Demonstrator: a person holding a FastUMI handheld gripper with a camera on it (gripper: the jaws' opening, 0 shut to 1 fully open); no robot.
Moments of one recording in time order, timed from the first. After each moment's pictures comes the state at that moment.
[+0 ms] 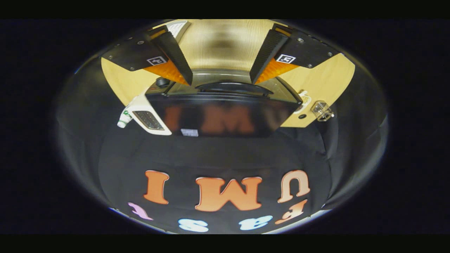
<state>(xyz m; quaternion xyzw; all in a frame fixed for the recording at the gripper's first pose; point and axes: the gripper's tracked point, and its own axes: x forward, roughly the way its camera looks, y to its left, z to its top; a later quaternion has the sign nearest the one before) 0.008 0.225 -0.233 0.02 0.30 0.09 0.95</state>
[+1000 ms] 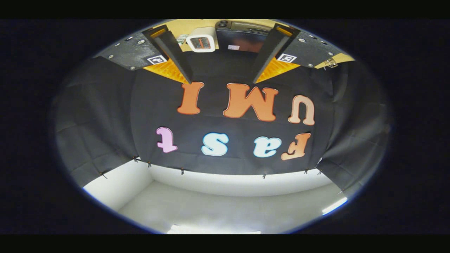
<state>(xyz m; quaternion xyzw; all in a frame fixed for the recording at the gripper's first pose) 0.011 0.098 0.053 0.01 -0.06 0.02 1.00</state>
